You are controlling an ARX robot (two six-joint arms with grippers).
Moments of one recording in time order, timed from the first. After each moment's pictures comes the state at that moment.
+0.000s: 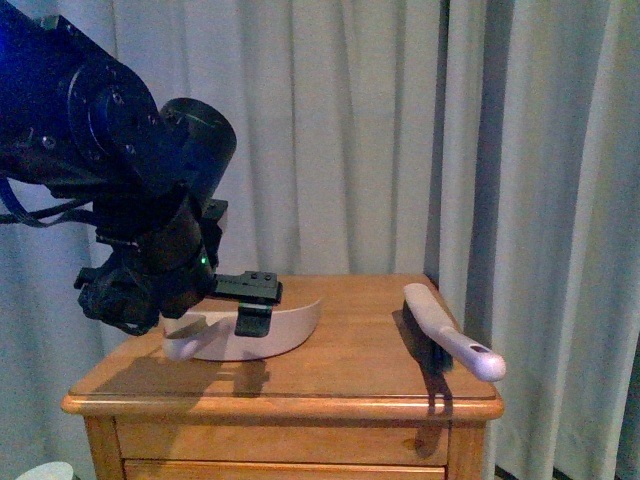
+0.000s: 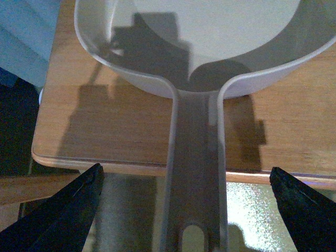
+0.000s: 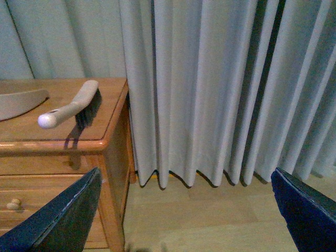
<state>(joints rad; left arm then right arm) -0.32 2.08 1.70 -0.45 -0.27 -0.12 0.00 0.00 0.02 0.00 0.00 0.00</state>
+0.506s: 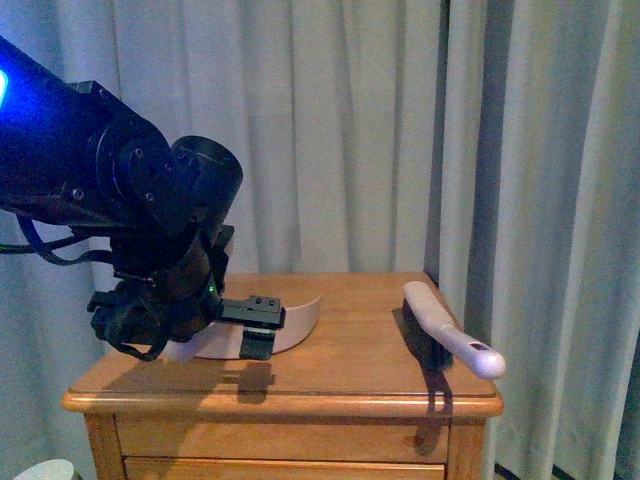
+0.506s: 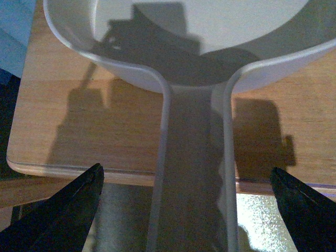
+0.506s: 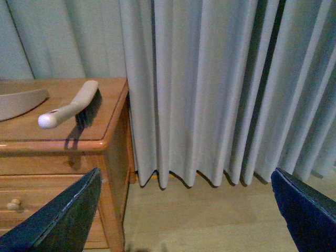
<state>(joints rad) -0.32 2.14 1.70 -0.40 -0.27 -0.11 0.00 0.00 0.02 0.00 0.00 0.00</state>
